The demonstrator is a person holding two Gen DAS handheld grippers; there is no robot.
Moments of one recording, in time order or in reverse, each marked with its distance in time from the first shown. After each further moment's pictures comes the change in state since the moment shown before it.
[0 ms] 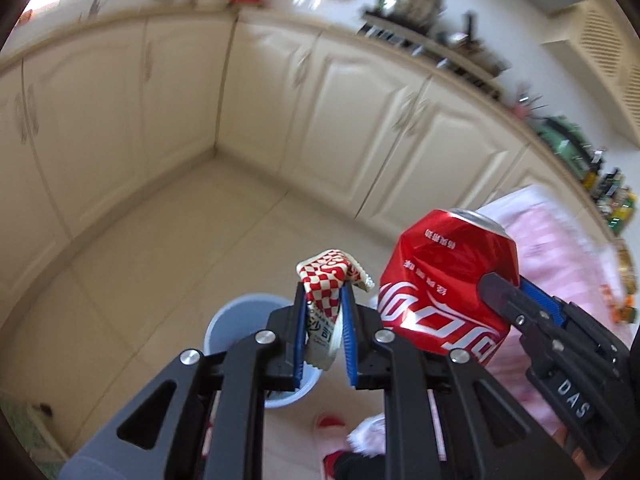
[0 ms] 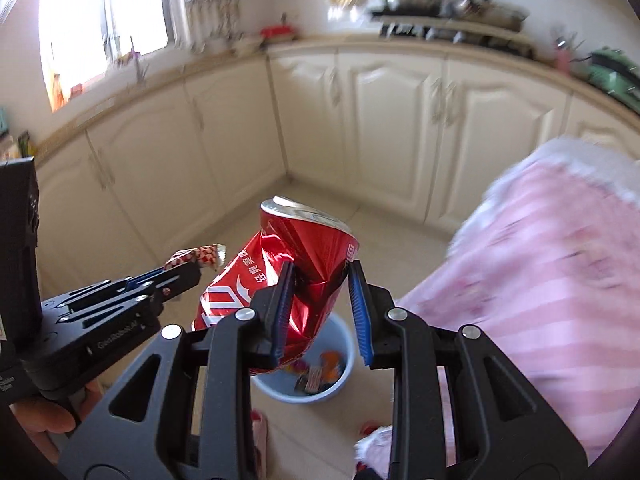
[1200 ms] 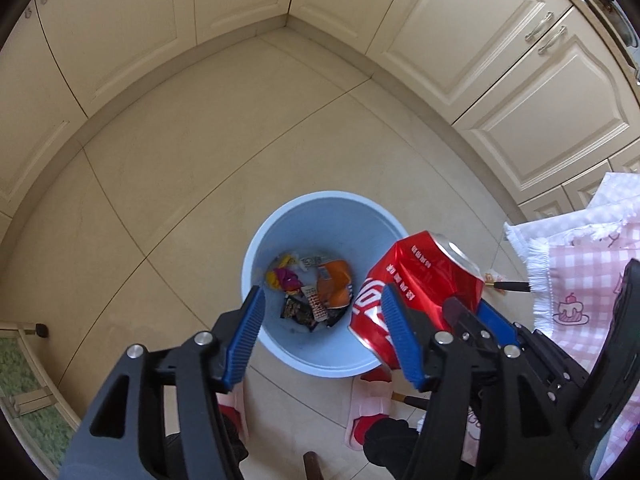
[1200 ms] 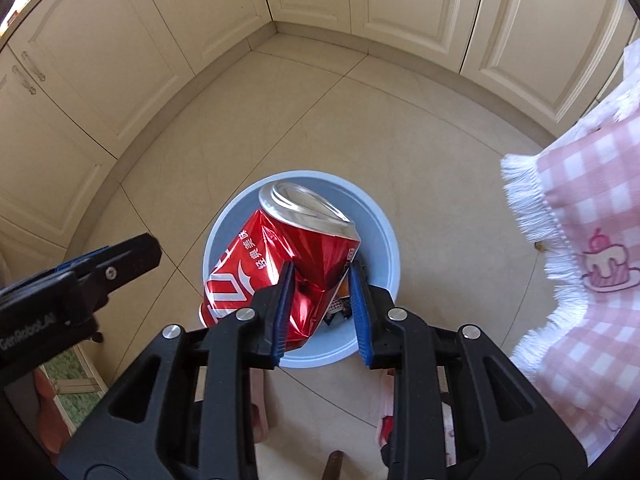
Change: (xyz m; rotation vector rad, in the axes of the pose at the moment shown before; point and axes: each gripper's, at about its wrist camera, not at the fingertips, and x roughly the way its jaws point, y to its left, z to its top) left arm 0.175 0.100 -0.045 -0.178 0.380 0.170; right arm 0.244 0.008 -0.092 0.075 0.440 -0.025
